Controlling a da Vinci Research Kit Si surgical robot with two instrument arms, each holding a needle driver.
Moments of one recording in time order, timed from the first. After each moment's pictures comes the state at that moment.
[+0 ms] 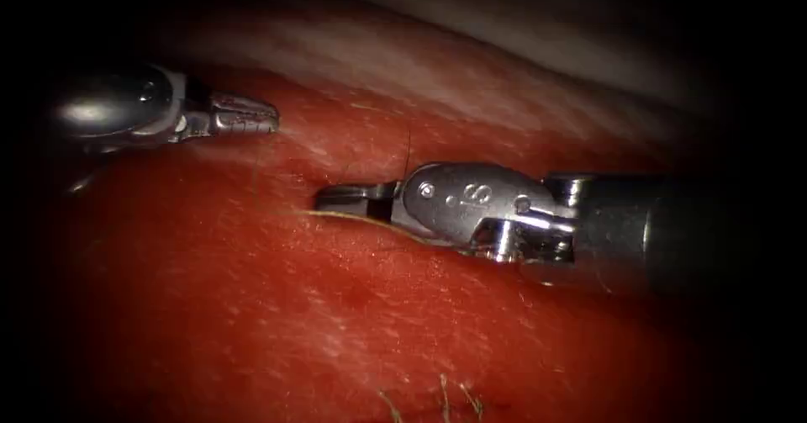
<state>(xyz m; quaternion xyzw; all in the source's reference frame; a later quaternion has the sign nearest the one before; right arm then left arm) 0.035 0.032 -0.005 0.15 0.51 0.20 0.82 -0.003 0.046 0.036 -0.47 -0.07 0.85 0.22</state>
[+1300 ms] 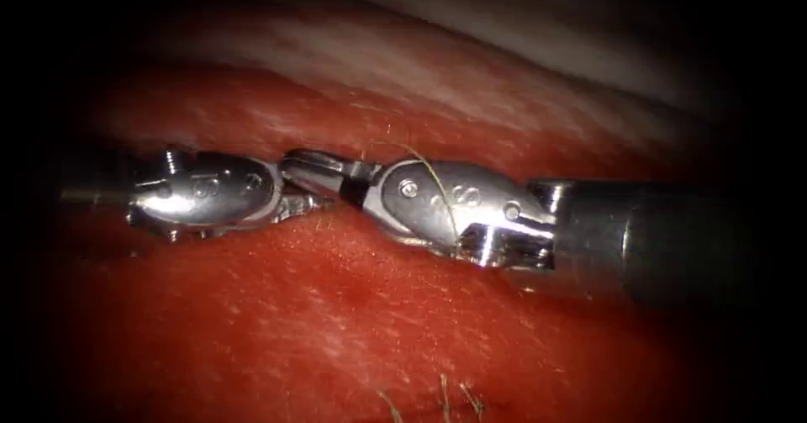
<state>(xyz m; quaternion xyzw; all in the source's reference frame) 0.036 0.034 -0.008 -0.04 0.59 0.36 0.72 -0.009 0.039 0.043 -0.46 -0.08 0.85 0.26</state>
